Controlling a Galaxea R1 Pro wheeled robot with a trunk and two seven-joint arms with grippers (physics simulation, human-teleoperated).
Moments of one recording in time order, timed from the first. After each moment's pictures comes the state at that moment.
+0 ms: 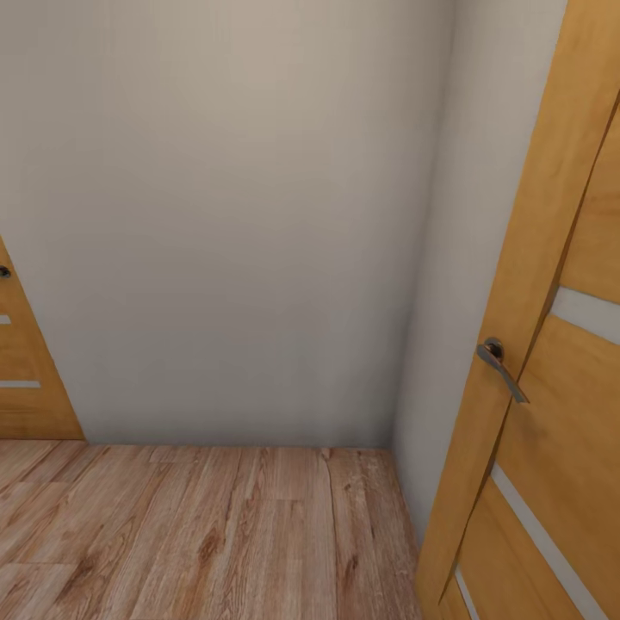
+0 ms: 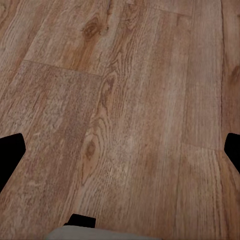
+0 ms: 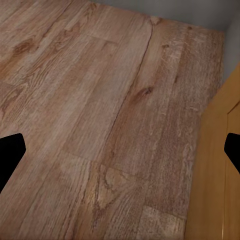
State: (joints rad) left arm 0.02 -0.09 0.00 0.00 0.16 -0.92 0.04; right arm 0.07 -0.02 0.04 -0.22 0.28 -0.89 0.00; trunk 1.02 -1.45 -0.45
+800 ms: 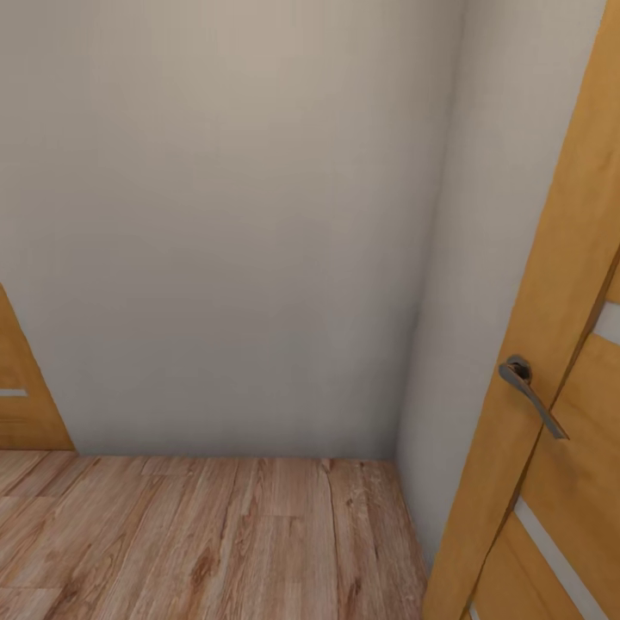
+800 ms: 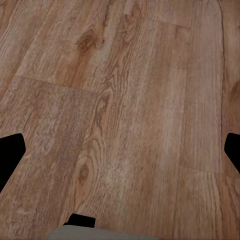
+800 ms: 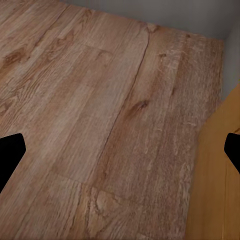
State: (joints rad) left arm 0.02 -0.09 0.00 0.00 0.16 -0.92 0.05; right arm 0.07 -0.02 0.04 -0.22 0.28 -0.89 0.00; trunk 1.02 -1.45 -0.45
